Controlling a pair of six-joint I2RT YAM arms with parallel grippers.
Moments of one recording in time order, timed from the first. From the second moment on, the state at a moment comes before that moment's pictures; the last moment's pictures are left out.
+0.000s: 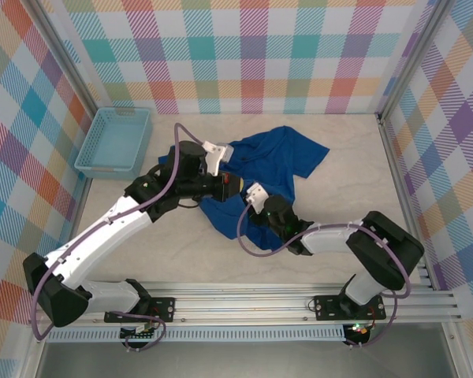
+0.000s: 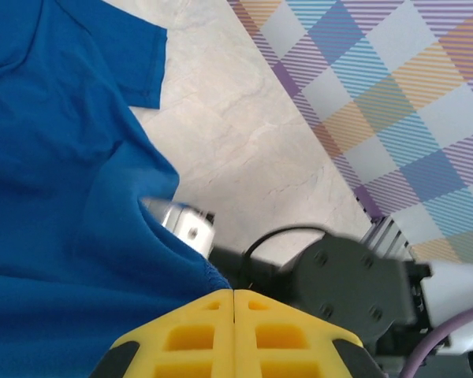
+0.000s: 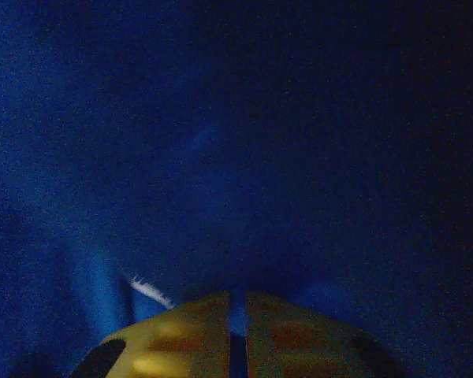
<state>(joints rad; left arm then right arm) -0.72 1.27 1.28 -0.56 0.32 -0.48 0.86 1.58 0.56 0.62 0.28 -0.18</state>
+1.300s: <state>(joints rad) -0.72 1.17 1.28 -0.55 0.41 -0.39 0.68 1.72 0.75 0.52 -0.04 0.16</state>
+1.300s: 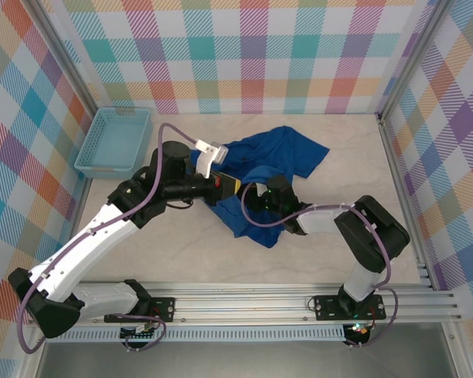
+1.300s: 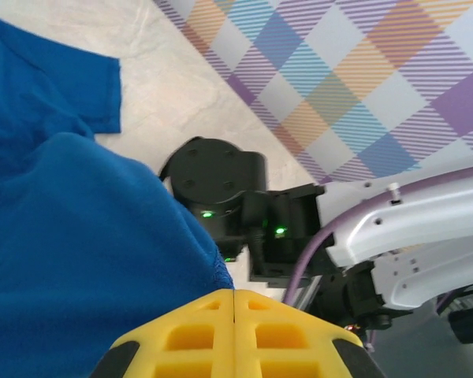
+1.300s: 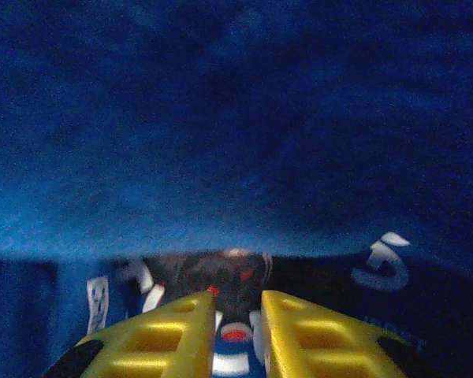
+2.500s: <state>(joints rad) -0.78 1.37 1.61 -0.55 0.30 -0.33 0.69 2.11 1.39 -0.15 0.20 0.38</state>
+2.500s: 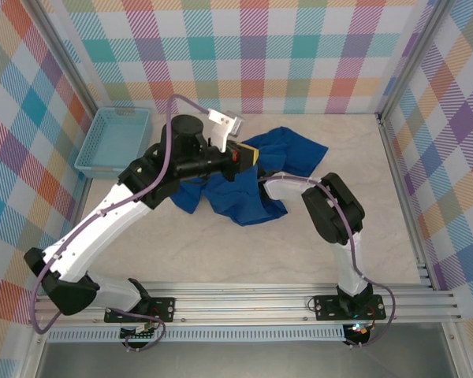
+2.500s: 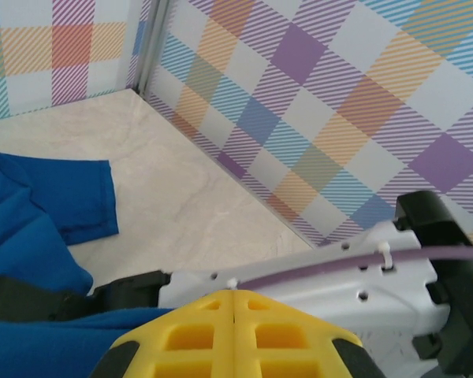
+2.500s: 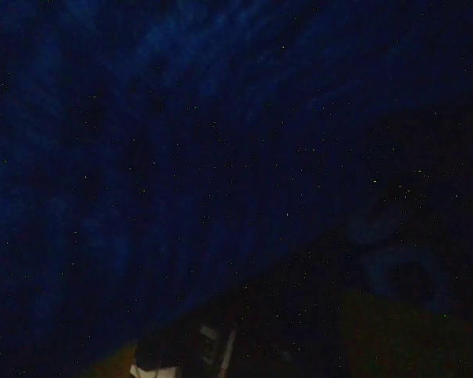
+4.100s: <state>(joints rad) -0.73 1.53 1.42 -0.63 0.00 -0.38 0.63 2.21 1.59 -0.35 0.10 0.38</state>
